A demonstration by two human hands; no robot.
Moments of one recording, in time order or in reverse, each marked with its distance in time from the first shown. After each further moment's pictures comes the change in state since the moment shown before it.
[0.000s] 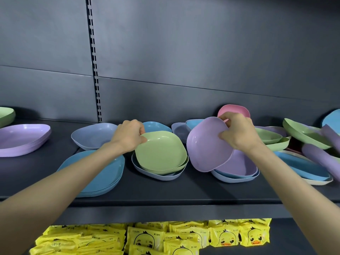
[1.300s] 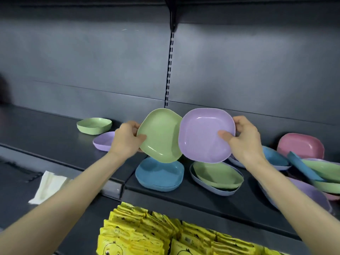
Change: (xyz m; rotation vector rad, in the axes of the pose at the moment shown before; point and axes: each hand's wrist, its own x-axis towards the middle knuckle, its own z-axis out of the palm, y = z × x) left_hand -0.112 -0.058 -0.116 -0.504 0.452 -0.297; right_hand -0.032 -0.106 0.029 0.703 0.017 -0.277
